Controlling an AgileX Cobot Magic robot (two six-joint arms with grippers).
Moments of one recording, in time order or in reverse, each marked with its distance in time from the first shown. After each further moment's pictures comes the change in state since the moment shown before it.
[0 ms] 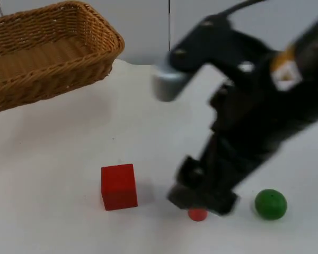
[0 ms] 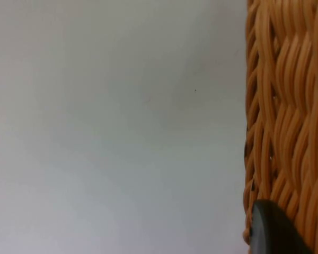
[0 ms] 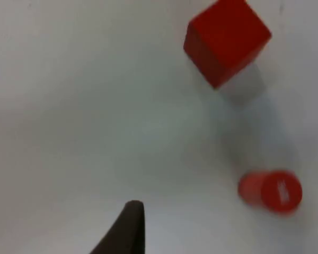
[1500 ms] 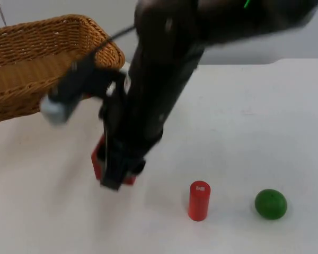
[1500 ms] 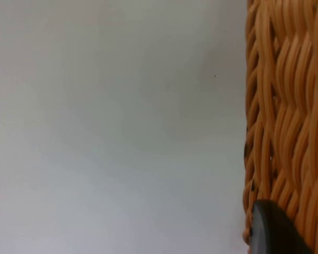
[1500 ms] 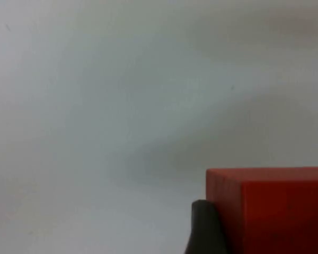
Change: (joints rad) right arm 0.000 0.495 -0.584 0.114 0.228 -0.320; left arm 0.000 0.000 0.000 0.067 0.010 -0.026
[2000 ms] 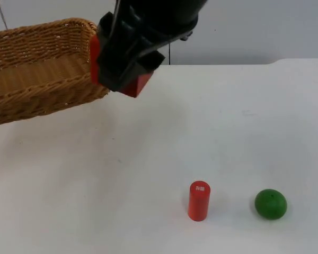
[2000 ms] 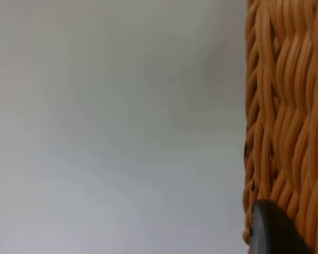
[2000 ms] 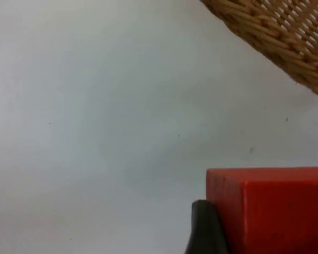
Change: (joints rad) right arm 0.000 -0.308 -0.008 -0.024 0.124 0.167; left arm 0.000 0.000 0.000 0.019 0.013 -0.002
